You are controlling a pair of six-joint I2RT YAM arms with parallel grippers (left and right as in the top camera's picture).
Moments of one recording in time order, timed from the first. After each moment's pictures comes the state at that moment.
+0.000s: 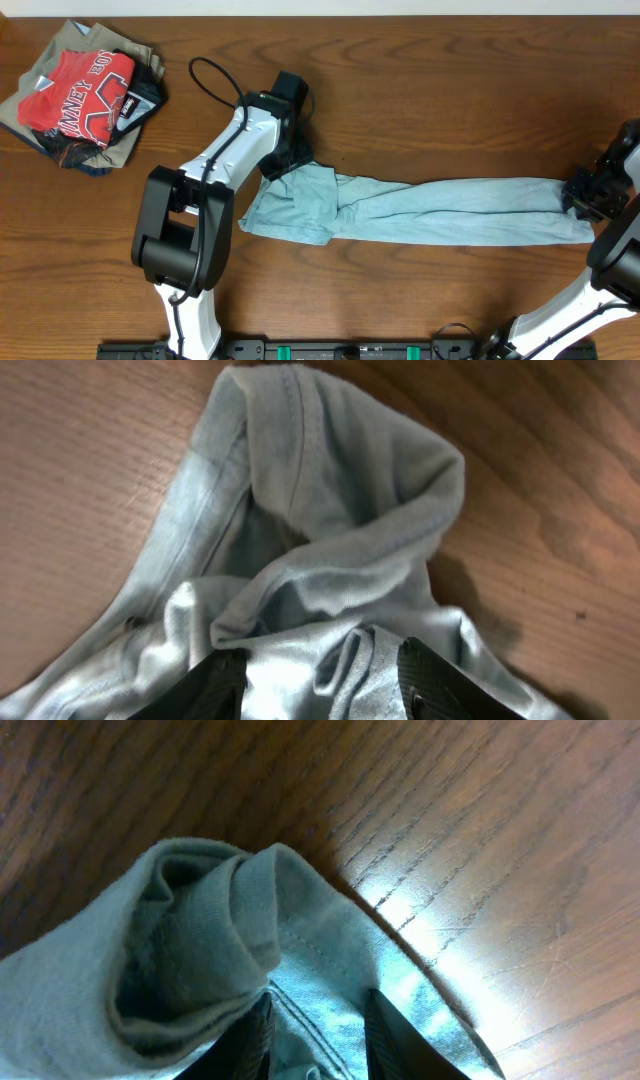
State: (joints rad) left arm -0.36 2.01 1.44 -0.89 0.07 -0.82; right arm -0.59 2.01 1.33 -0.93 0.10 0.15
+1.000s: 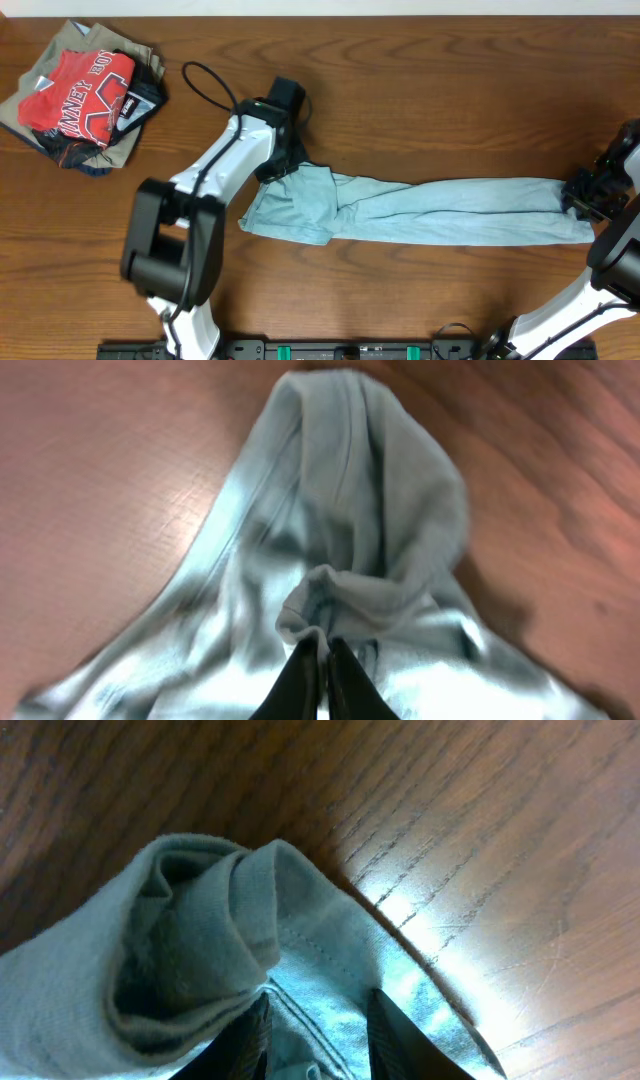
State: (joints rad) left arm -0.36 1.92 1.37 -0.89 0.02 -0.80; right arm -0.59 2.01 1.33 -0.93 0.10 0.15
